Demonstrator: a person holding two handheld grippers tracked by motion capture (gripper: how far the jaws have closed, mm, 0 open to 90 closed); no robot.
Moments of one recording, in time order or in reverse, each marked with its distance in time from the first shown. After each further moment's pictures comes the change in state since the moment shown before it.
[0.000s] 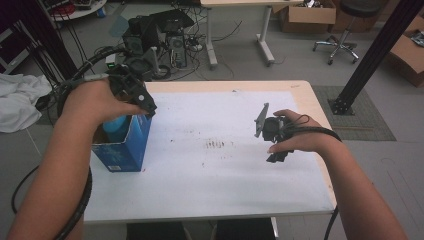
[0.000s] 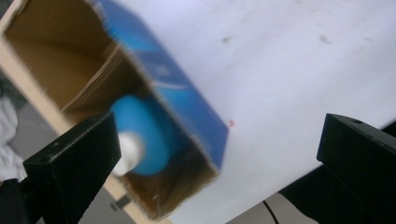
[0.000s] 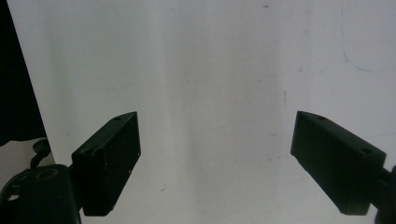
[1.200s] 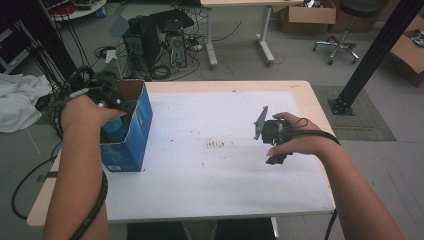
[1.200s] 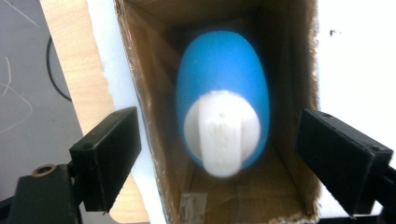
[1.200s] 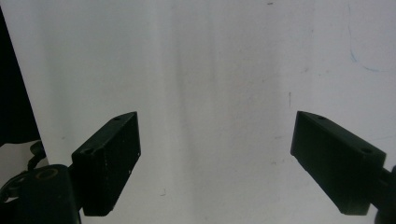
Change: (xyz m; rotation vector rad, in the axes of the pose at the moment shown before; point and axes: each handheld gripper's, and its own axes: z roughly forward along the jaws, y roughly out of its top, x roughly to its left) left arm 0.084 -0.043 0.068 0.112 0.028 -0.549; right arm 0.003 -0.001 0.008 -0.002 -0.004 -0.001
